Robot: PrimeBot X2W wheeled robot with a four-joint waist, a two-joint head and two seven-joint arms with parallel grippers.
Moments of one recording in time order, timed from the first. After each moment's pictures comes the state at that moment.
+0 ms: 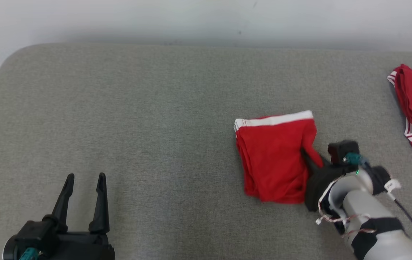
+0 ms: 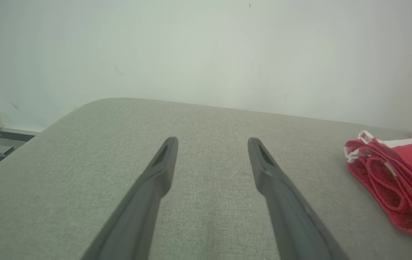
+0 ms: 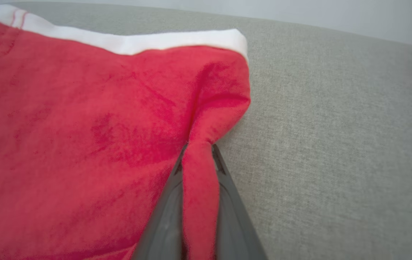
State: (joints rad) left arm -0.08 0.05 0.05 0.11 -0.17 -0.13 -0.26; right arm -0.64 -0.17 0.34 0.97 0.30 0.13 -0.11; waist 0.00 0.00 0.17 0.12
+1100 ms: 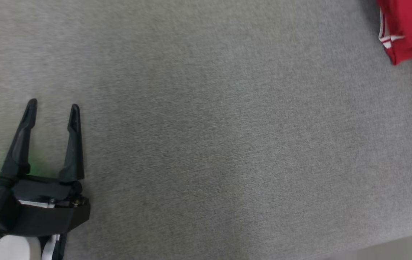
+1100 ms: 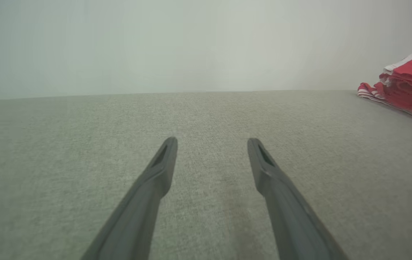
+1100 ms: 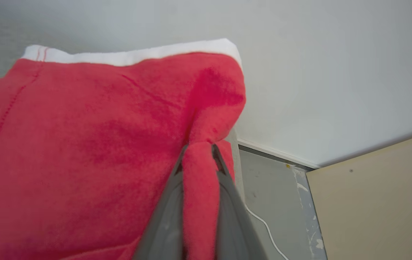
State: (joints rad) left arm -0.25 0.17 0.03 -0.14 -0.14 -0.13 -0.26; right arm -1.16 -0.82 0.56 0.65 0.49 0.13 0.12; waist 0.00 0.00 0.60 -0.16
